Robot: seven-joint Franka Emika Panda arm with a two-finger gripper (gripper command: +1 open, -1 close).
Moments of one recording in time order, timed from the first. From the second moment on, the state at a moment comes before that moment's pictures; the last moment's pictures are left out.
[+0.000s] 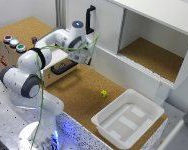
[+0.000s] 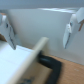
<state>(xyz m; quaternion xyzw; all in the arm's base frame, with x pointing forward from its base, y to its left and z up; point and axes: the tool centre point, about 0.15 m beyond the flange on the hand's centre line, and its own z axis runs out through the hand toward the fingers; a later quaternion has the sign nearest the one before) 0.339 0.185 0.482 -0.94 -0.29 -0.16 0.06</state>
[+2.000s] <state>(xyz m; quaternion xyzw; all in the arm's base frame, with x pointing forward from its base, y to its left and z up) 0.156 0.502 0.495 -0.70 -0.70 -0.10 0.09</state>
